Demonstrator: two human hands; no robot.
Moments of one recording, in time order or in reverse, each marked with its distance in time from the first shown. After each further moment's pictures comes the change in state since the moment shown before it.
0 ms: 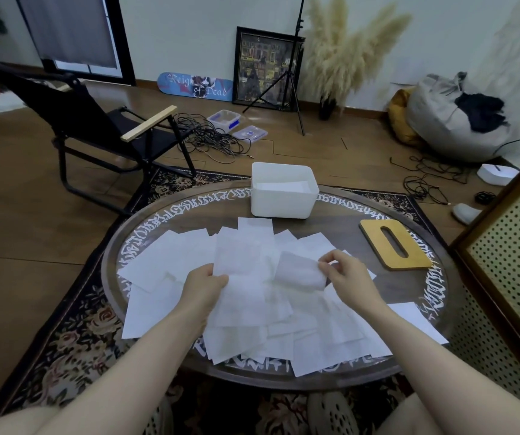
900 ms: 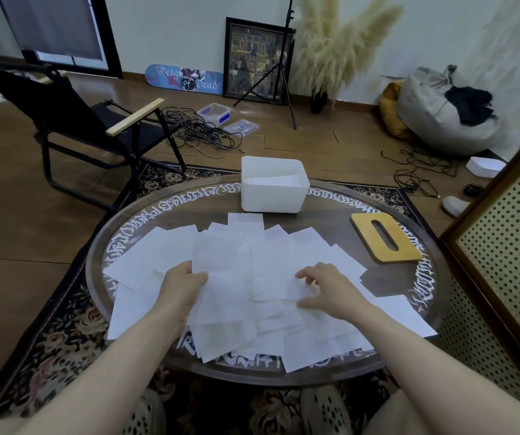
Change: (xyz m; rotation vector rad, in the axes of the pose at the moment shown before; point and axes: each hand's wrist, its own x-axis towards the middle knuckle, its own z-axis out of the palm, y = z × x) left_hand 0.004 -0.004 -0.006 -0.025 0.053 0.004; right_hand -0.002 0.014 0.006 -0.463 -0.350 -0.053
